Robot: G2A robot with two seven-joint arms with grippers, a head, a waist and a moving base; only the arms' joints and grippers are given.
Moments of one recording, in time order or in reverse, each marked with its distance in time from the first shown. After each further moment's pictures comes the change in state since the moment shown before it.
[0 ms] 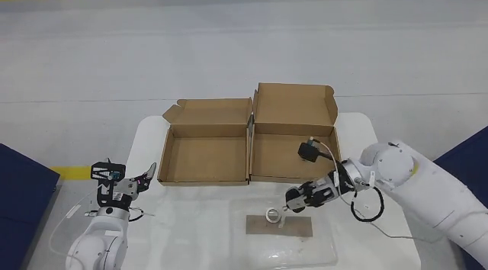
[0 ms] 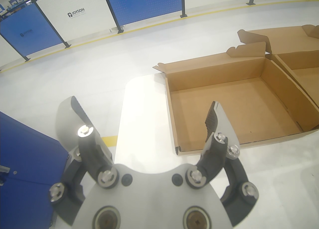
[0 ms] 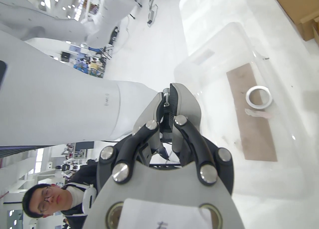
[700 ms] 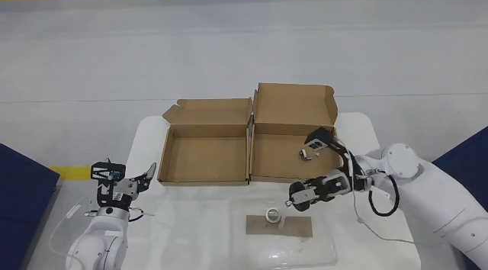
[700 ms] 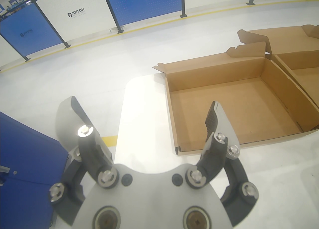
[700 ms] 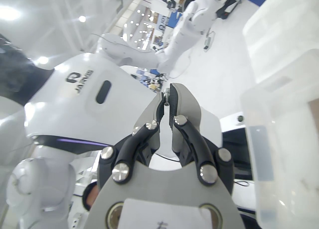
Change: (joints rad) left arm 0.000 0.000 0.000 0.000 0.000 0.000 0.000; right arm -0.079 -0.006 0.091 -0.043 0.485 0.156 0.156
